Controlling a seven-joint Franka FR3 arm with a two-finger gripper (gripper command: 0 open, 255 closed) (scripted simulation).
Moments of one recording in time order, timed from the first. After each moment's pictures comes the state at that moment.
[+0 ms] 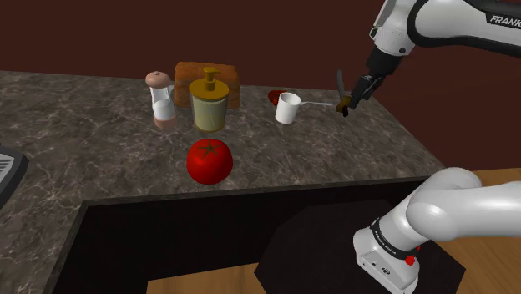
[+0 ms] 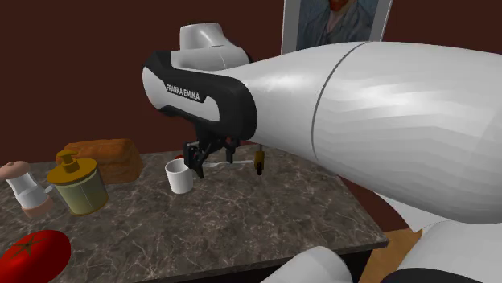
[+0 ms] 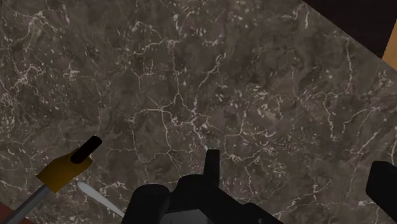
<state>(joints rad) -0.01 -0.75 -0.05 -2.40 -0.05 1.67 -0.16</state>
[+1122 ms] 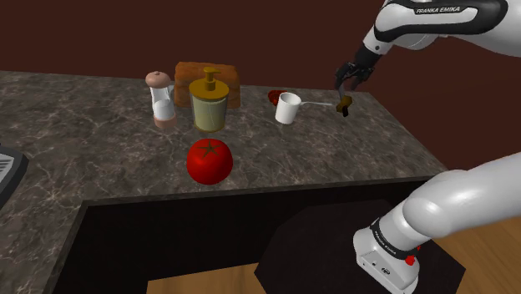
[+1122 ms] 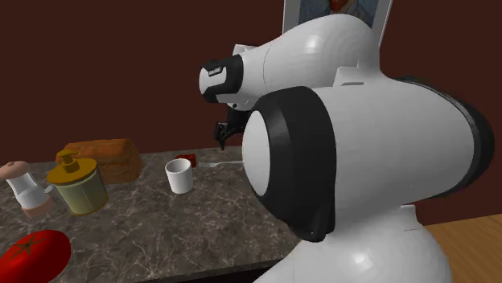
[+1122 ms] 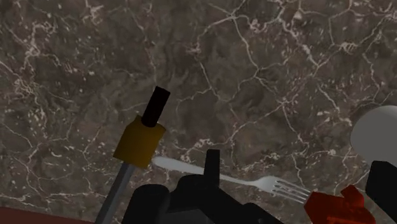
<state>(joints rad) -0.11 -0.33 -0.27 -2.22 0.05 2.03 -0.17</state>
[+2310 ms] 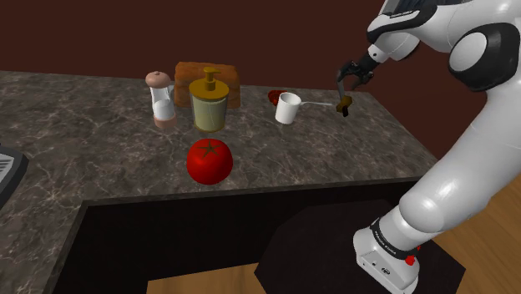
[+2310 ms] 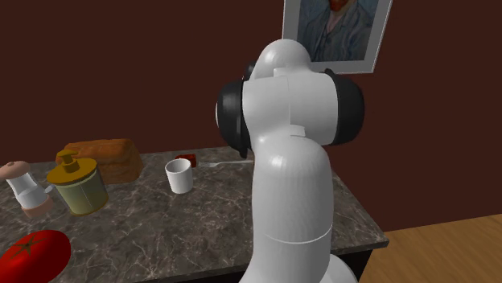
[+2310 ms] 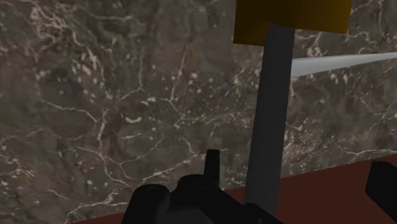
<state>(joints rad) -0.23 0.17 -0.45 -1.87 0.46 2.18 -0.32</state>
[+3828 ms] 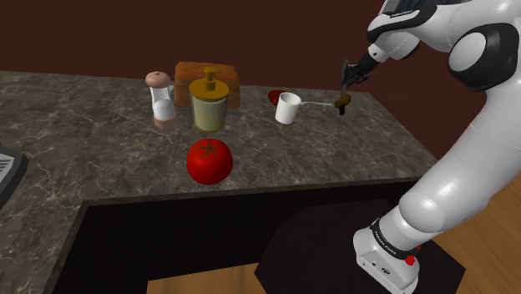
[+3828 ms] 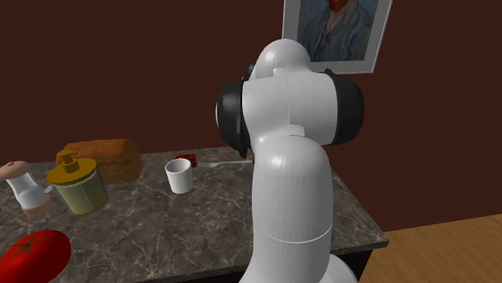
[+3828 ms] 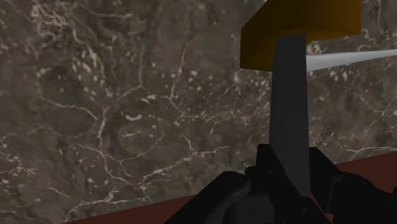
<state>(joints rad) -0.23 0.17 -0.46 -1.86 0.46 2.17 -0.32</state>
